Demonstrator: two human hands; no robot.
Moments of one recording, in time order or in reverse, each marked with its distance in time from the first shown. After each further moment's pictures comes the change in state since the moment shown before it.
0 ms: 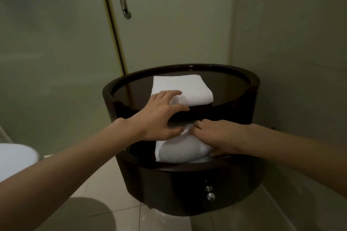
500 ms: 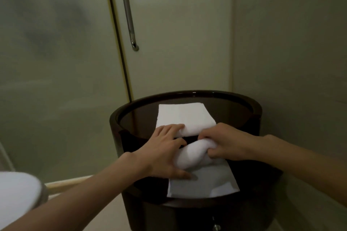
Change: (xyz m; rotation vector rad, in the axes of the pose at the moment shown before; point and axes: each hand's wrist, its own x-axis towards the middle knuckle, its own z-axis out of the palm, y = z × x) left_hand -0.004 -0.005 0.007 0.121 -0.101 -0.035; right_hand -0.005 0.032 -0.036 0.476 0.330 0.113
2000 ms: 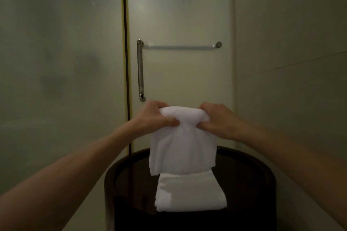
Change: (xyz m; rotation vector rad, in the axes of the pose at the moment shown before) left_hand 0.098 -0.094 -0.159 -0.641 0.584 -0.265; right_hand 0.113 0.010 -0.147 -0.172 0.548 0.034
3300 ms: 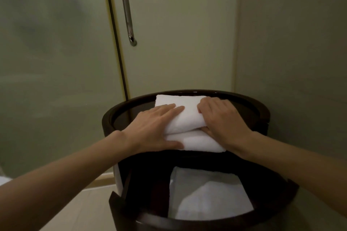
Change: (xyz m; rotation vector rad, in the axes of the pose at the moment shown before) left_hand -0.129 -0.056 0.074 0.626 -0.377 0.243; right_hand -0.134 -0.024 0.088 -0.374 0.097 -0.147
